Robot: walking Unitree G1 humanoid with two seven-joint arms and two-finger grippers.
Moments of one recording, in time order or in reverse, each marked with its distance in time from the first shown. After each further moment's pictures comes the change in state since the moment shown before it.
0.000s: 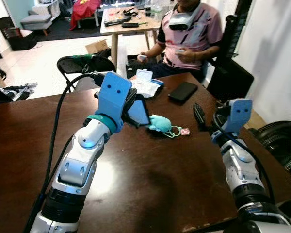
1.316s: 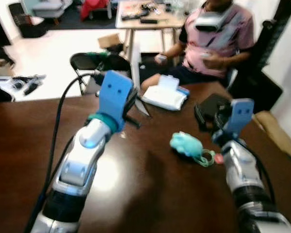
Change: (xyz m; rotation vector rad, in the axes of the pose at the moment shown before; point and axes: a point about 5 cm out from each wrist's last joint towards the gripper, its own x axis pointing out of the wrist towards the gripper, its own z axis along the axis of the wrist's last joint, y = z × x) left arm -0.001 0.004 -0.002 0.000 0.000 0.017; right arm 0.001 0.007 -0.003 0.011 0.011 0.027
